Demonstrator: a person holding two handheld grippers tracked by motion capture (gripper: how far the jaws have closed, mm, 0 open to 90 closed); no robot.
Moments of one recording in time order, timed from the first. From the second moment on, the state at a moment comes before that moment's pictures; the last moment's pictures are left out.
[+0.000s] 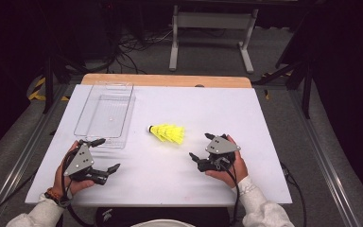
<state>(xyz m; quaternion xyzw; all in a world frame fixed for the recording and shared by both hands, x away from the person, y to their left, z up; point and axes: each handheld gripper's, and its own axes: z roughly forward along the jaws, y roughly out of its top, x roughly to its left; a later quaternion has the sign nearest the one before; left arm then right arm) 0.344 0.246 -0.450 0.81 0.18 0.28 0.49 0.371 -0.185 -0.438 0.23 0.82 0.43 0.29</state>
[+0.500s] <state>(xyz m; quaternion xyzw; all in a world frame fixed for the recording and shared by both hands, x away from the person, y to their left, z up) 0.350 0.241 -0.453 0.81 0.18 0.26 0.49 0.359 -0.197 -0.450 0.24 0.81 0.43 0.31</state>
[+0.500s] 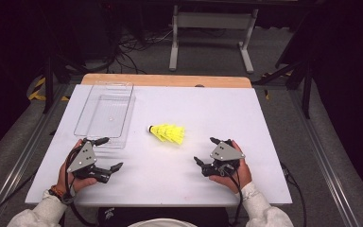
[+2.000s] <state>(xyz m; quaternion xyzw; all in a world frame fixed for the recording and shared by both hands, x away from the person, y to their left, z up) 0.345 0.246 -0.460 0.82 0.19 0.25 0.49 0.343 -0.210 -0.462 0.25 0.80 0.44 0.32</state>
